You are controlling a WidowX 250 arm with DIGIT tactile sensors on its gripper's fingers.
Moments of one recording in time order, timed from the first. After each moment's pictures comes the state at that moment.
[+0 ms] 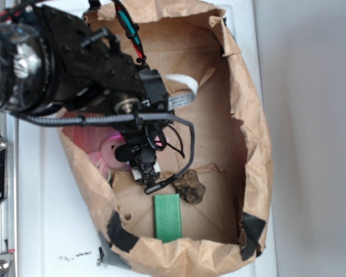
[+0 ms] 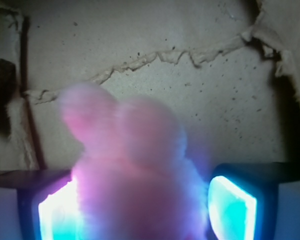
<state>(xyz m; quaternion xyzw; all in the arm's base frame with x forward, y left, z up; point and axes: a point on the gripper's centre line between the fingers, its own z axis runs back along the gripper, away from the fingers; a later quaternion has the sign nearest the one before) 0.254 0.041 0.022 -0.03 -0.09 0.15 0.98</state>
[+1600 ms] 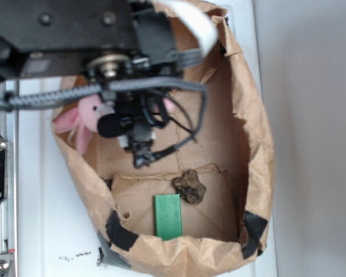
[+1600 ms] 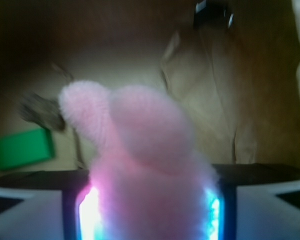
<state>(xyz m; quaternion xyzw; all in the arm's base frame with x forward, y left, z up) 0.262 0.038 0.151 0.01 -0.12 0.10 0.99</state>
